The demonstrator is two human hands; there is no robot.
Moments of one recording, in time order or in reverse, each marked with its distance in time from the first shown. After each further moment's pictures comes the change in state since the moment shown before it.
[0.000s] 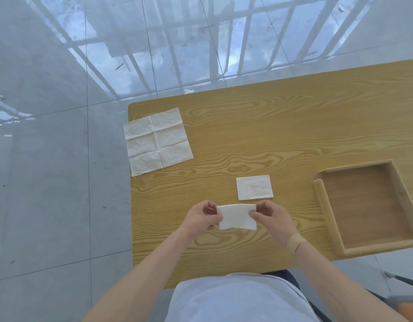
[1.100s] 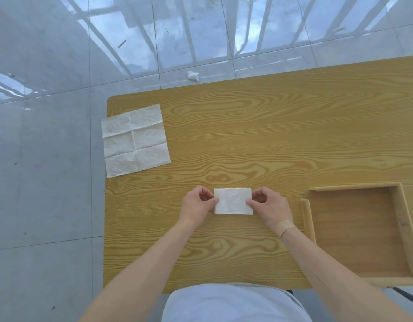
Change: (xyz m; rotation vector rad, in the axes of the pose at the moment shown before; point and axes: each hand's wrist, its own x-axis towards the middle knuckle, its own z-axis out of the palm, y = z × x) left_hand 0.071 0.050 0.069 0.158 0.388 -0.024; right_hand 0.091 -0.008 -0.071 -0.224 0.041 0.037
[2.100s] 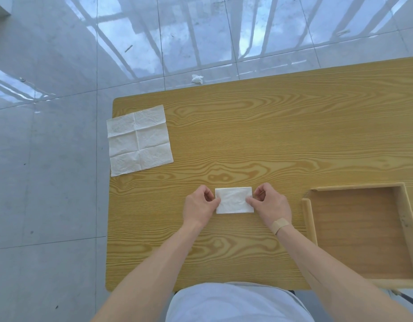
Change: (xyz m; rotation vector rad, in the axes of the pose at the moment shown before) left_hand -0.009 0.003 0.010 0.233 0.122 0.112; right_hand 0.002 -0.002 0.007 -0.161 0.077 -0.040
